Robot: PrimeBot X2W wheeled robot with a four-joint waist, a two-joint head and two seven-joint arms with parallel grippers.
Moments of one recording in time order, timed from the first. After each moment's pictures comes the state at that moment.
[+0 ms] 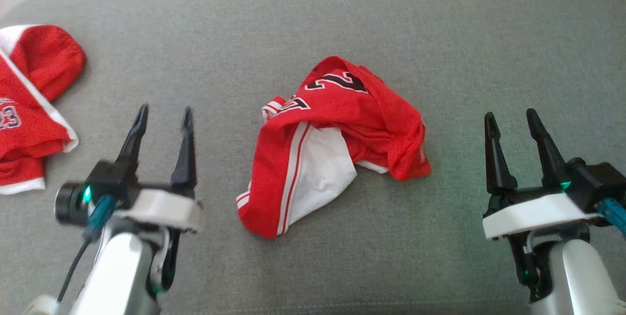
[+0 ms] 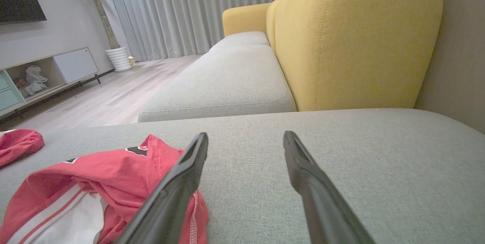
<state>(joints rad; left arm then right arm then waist) -0.23 0.19 -0.30 0.18 -0.21 0.13 -0.25 -0.09 -0.05 0.01 0.04 0.16 0.12 -0.07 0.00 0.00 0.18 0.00</state>
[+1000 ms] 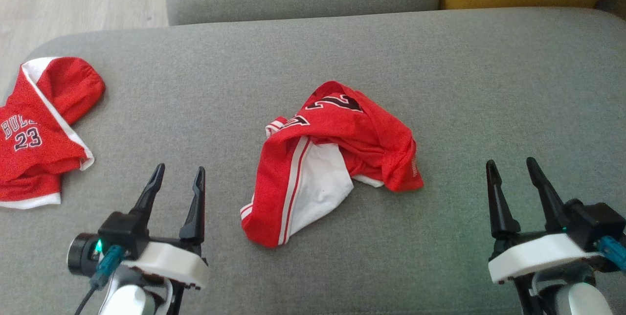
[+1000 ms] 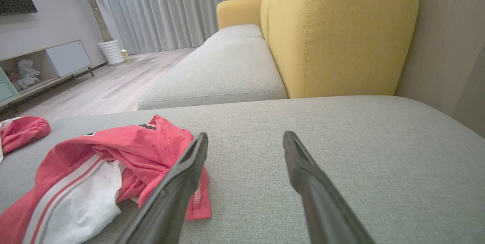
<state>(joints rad) -0.02 0.22 -0.31 0.13 -0.25 0.10 -0.25 0.07 -0.05 -0.01 -0.01 0.15 0.12 -0.02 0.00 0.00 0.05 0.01</state>
